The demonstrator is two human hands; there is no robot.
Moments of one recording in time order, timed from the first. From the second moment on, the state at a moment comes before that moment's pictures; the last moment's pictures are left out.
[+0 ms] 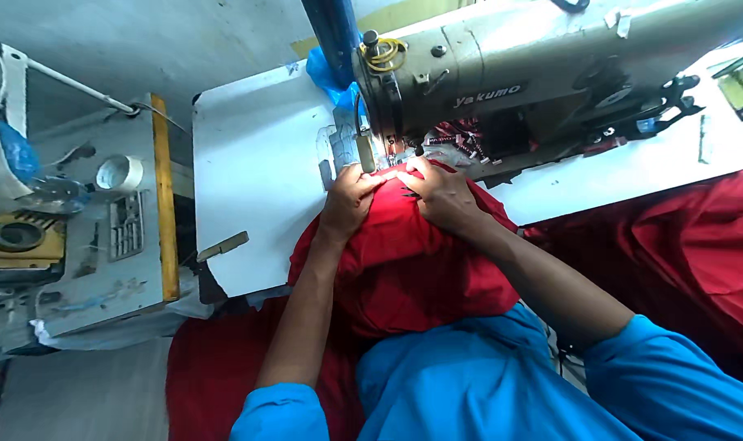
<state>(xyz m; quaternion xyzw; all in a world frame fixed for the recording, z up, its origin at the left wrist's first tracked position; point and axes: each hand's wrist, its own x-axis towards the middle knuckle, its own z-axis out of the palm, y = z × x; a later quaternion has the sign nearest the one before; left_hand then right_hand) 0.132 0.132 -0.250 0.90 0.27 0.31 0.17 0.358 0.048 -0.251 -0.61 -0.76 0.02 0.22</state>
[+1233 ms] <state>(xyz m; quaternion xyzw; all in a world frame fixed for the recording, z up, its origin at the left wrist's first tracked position) 0.140 0.169 -0.258 0.92 0.25 0.28 0.10 0.319 0.052 -0.242 -0.71 -0.68 -0.01 0.14</state>
